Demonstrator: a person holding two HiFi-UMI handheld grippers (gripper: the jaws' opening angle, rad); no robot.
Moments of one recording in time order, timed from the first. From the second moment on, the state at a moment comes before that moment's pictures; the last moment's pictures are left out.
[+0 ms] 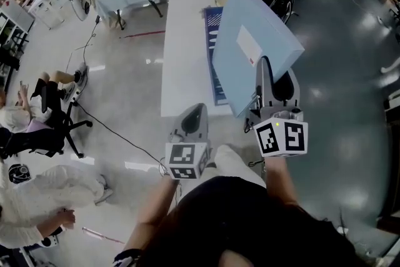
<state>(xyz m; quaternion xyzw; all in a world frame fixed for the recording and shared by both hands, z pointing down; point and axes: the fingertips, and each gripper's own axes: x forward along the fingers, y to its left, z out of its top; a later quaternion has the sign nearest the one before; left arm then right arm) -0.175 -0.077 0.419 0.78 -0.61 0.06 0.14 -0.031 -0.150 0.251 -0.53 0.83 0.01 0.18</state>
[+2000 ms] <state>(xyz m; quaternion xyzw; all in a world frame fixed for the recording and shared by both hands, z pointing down) -0.214 -0.121 0.434 0.72 -0.67 0.07 0.15 -0.087 -0.226 0.285 -0.53 0.83 0.06 0.19</state>
